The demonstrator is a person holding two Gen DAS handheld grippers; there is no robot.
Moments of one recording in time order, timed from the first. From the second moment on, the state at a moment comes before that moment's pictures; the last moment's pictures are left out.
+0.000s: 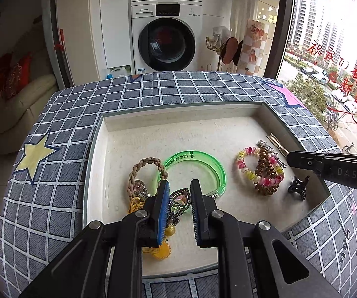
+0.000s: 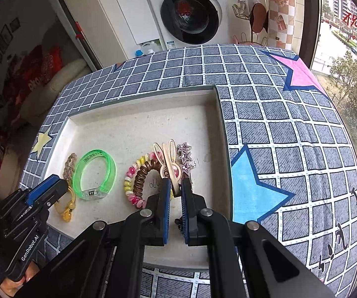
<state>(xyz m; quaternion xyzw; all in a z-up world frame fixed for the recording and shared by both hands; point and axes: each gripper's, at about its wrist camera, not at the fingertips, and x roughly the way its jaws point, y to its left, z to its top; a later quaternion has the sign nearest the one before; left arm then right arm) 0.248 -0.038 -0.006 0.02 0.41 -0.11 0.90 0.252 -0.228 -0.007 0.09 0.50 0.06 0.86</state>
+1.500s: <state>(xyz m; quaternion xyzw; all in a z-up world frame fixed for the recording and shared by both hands) 0.213 -0.023 0.019 0.02 0.37 -0.05 0.93 0.217 -0.228 0.000 0.14 0.47 0.09 0.87</state>
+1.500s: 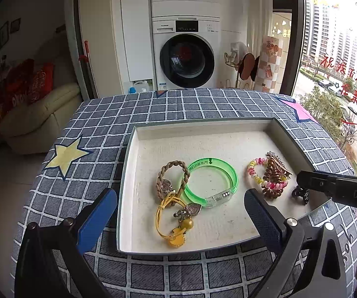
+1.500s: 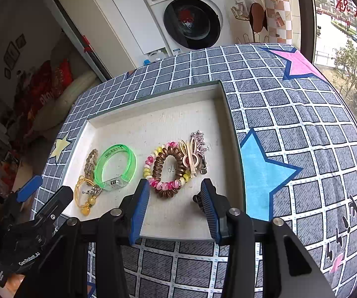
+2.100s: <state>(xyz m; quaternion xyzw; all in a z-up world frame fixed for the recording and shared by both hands) 0.143 -0.004 0.017 0.02 0.37 -0.03 0.93 0.150 -0.208 0.014 0.08 0.45 0.07 0.88</state>
